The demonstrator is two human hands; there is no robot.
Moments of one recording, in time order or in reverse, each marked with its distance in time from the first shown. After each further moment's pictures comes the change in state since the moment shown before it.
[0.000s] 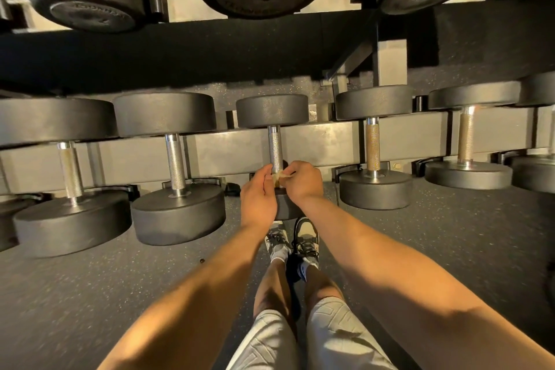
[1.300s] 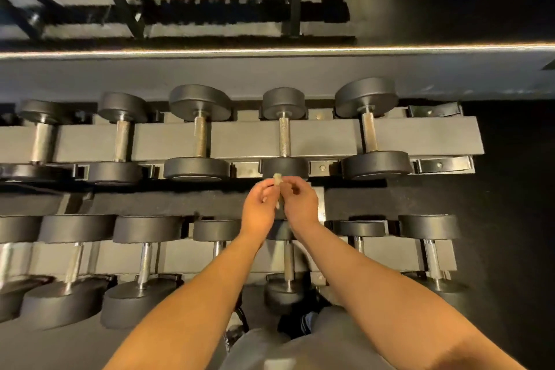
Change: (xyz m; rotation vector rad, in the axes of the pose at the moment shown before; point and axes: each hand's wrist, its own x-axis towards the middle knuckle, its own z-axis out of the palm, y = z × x) left_hand -0.034 0.377 0.048 -0.481 0.051 0.181; right_hand -0.038 -0.126 -0.337 0.593 0.140 -0.371
